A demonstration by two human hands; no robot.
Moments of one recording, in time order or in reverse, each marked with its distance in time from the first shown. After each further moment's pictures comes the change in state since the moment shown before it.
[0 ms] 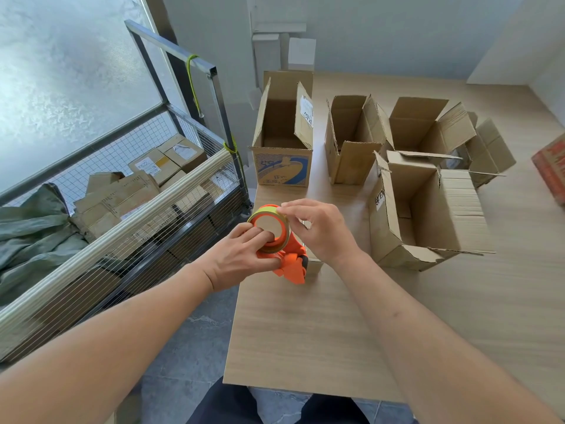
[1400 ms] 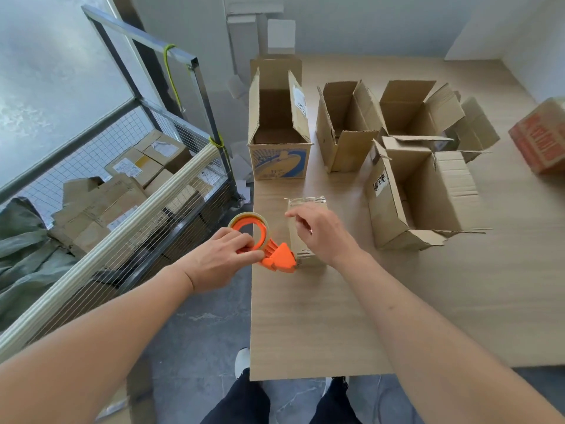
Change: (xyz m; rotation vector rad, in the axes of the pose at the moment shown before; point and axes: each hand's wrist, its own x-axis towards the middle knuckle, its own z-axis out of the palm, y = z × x) left_hand -0.043 -0.047 -0.019 -0.274 -0.107 -0.012; right_hand 0.004 -0.012 0.029 -0.132 -0.143 0.241
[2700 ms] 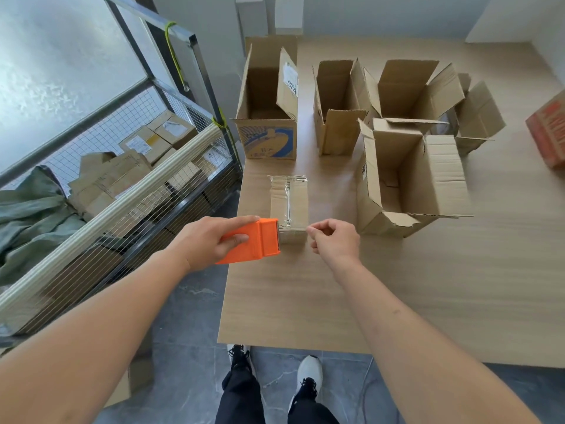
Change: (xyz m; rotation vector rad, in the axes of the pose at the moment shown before) left_hand 0.021 0.063 0.008 -0.323 -0.117 -0.549; right_hand -0.086 0.062 0.005 0.581 0.192 0.849
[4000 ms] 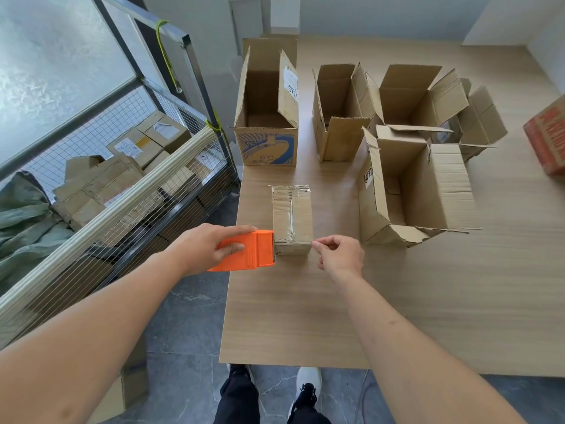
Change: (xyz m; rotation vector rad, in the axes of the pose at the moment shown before) left_hand 0.028 -0.044 0.004 -0.062 -0.161 -0.042; right_hand 0.021 0.014 0.018 -0.035 0.093 0.117
